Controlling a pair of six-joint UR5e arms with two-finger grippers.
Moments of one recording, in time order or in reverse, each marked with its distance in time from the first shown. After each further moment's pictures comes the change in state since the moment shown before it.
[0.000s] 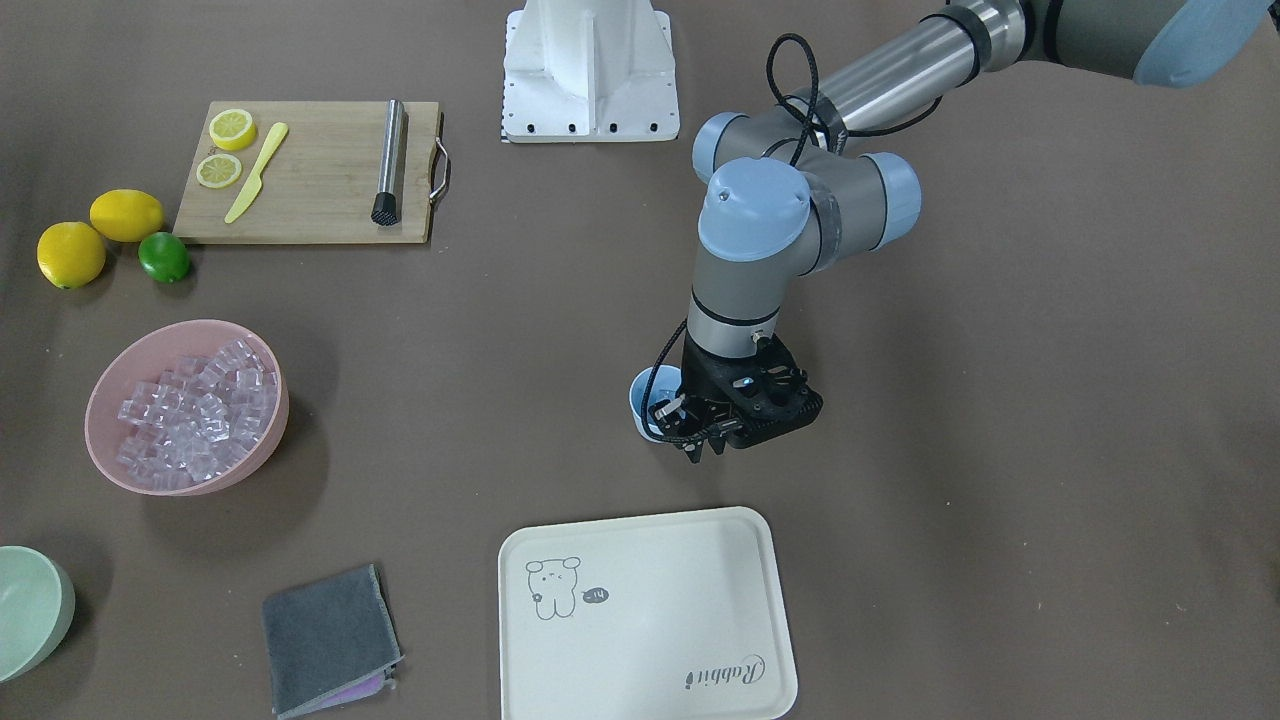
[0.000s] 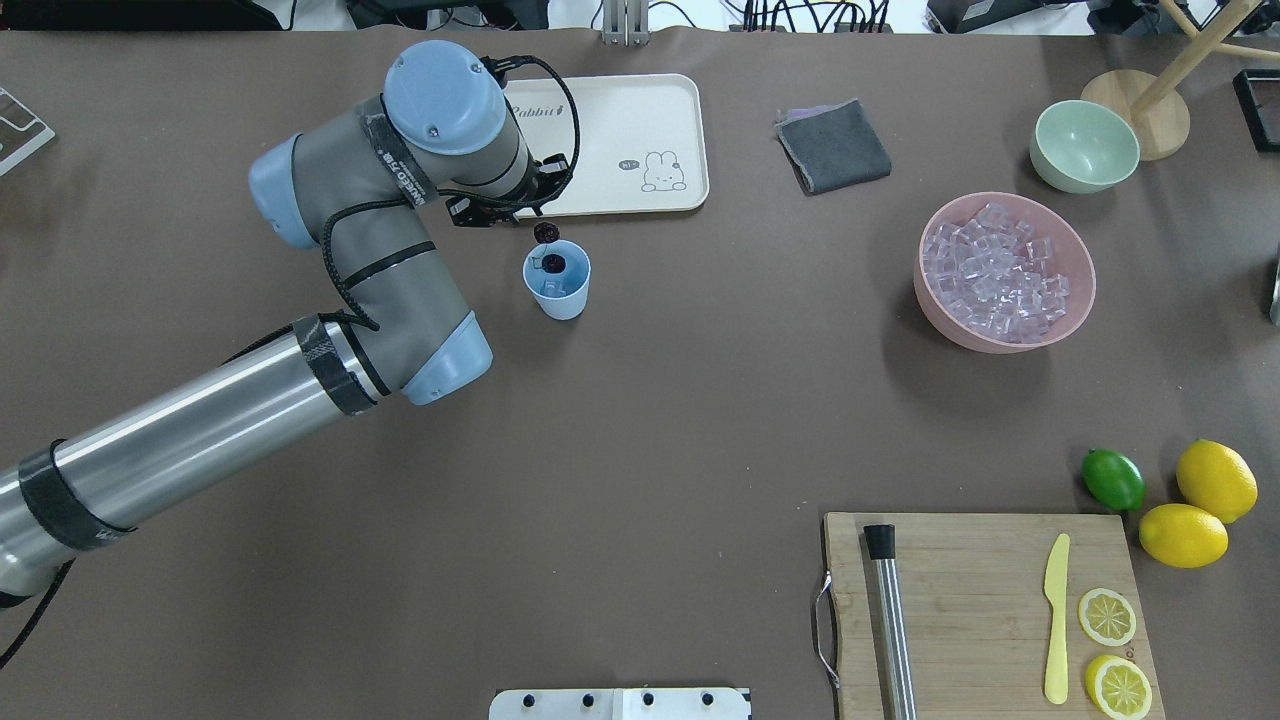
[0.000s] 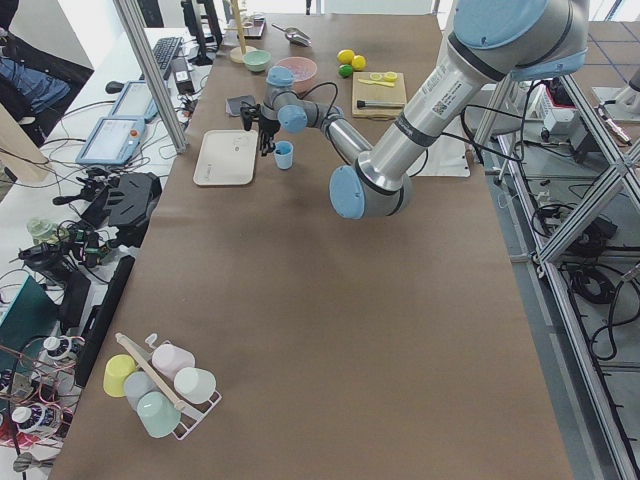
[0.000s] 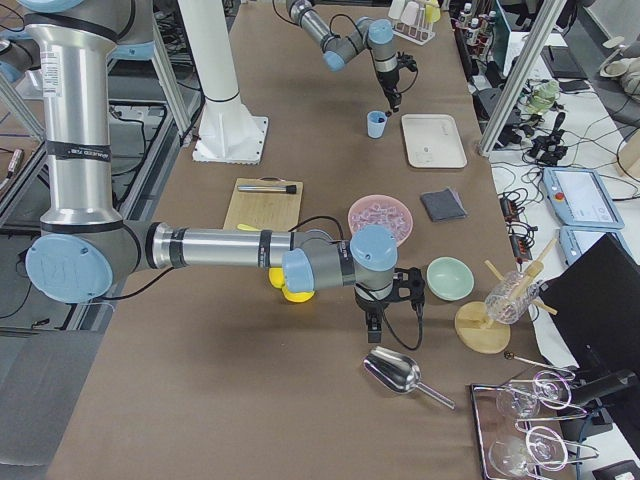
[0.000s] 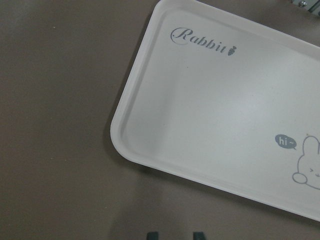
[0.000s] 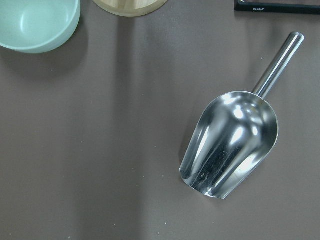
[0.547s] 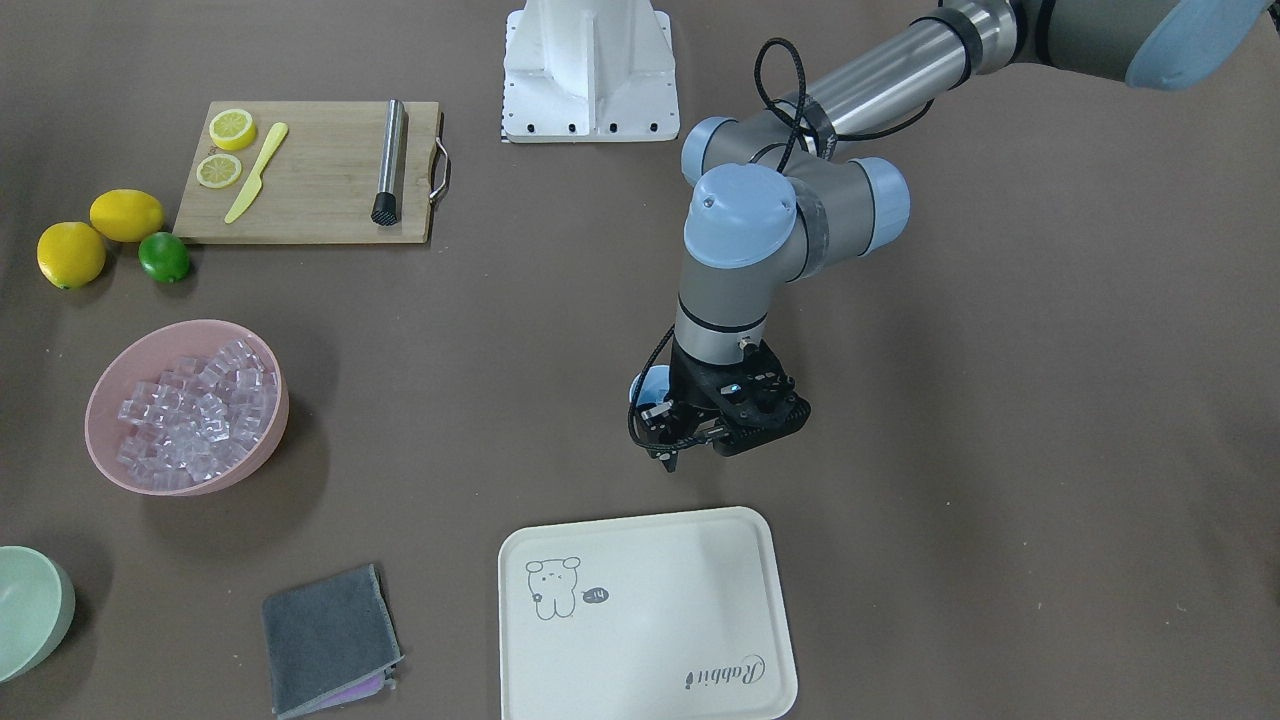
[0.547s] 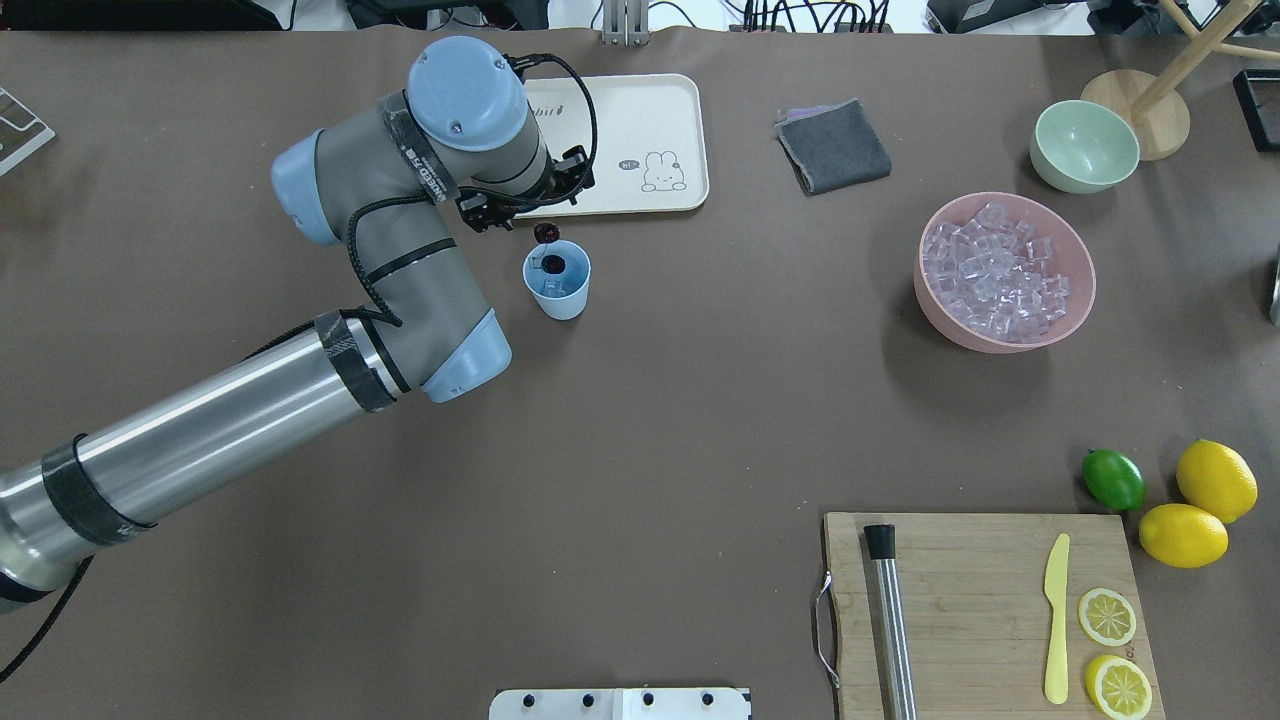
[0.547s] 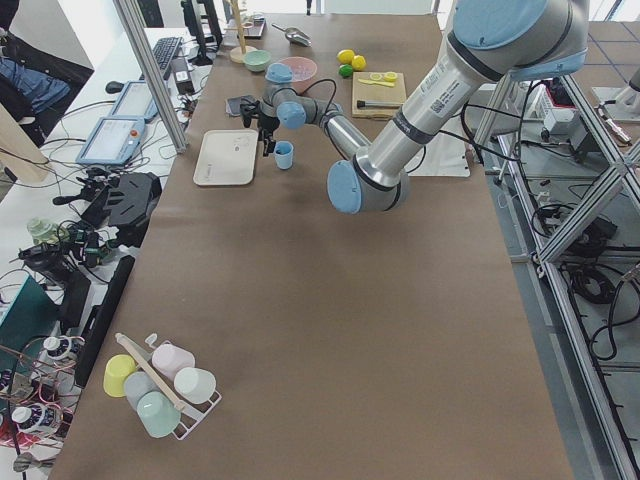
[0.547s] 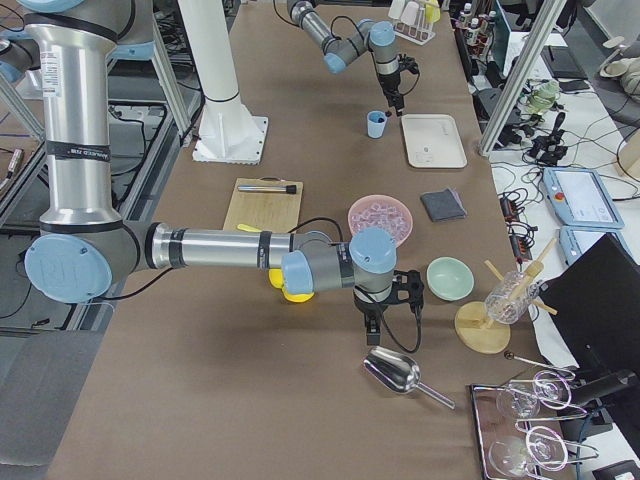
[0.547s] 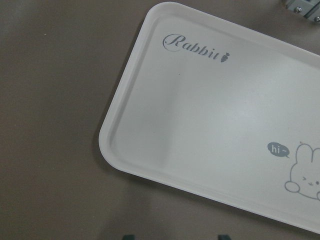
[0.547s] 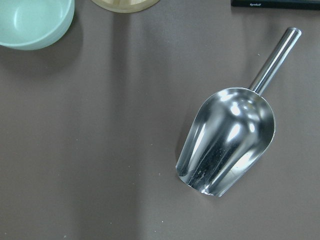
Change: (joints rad) left arm 0.015 -0.028 0.022 0.000 0.000 0.002; right arm 0.000 -0.001 -0.008 0.000 -0.003 -0.001
